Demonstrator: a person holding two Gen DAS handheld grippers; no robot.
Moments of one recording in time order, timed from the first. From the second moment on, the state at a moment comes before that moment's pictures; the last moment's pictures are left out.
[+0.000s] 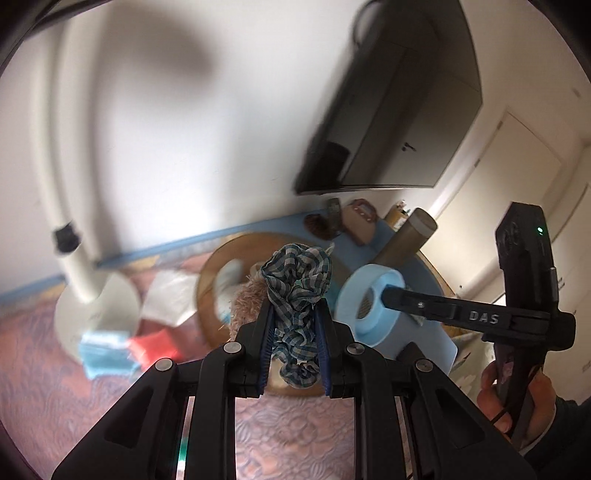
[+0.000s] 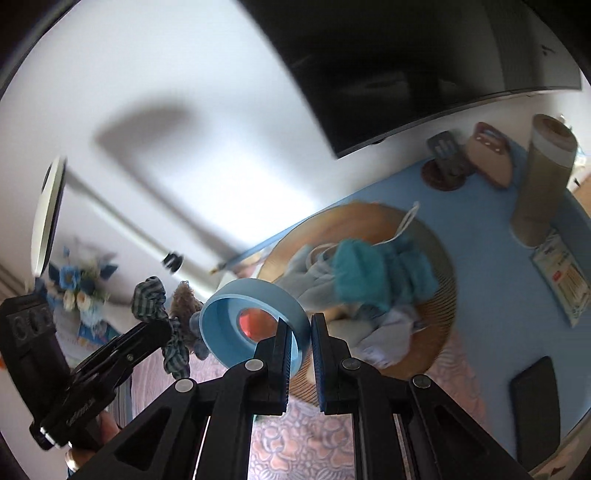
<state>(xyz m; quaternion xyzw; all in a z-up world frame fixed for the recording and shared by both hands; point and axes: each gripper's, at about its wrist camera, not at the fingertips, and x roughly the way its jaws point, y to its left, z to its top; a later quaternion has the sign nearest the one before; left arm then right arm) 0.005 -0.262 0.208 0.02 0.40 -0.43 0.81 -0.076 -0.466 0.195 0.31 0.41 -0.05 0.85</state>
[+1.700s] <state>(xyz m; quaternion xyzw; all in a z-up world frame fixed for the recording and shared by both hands) 0.004 -0.077 0.103 -0.04 0.55 -0.21 0.81 -0.055 -0.258 0.093 0.18 0.61 0.14 0.76</state>
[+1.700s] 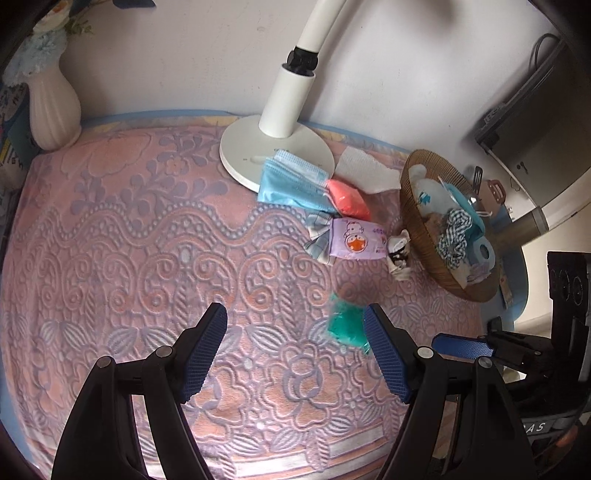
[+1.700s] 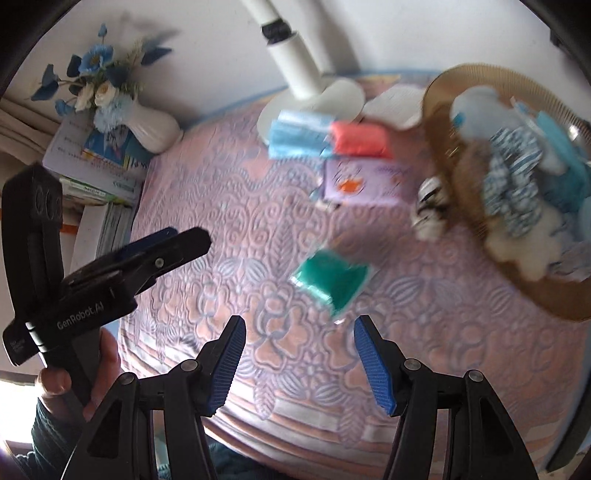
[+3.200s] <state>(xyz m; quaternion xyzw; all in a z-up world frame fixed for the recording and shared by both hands) 0.155 -0.118 0.029 -0.12 0.60 -0.33 0.72 0.027 -0.326 0.010 0.59 0.49 -0.15 0.62</state>
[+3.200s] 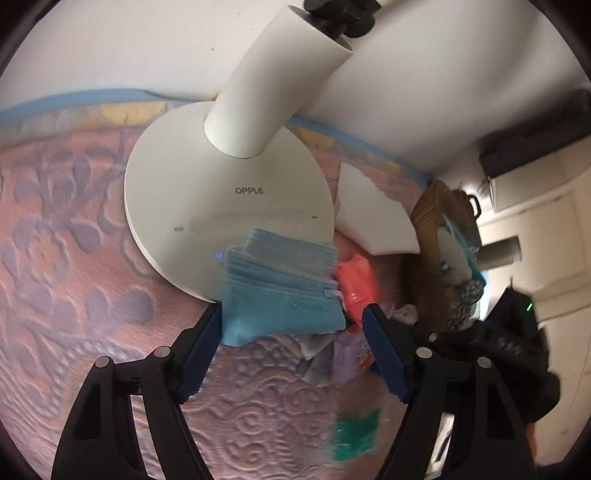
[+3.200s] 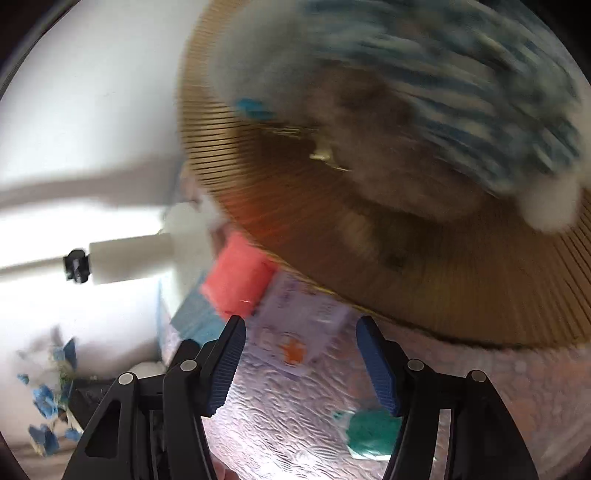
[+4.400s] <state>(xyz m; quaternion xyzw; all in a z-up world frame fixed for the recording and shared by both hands) 0.034 -0.040 0.079 -0.15 0.55 -0.34 0.75 -0.001 -0.279 0.098 0.42 0.50 0.06 0.75</state>
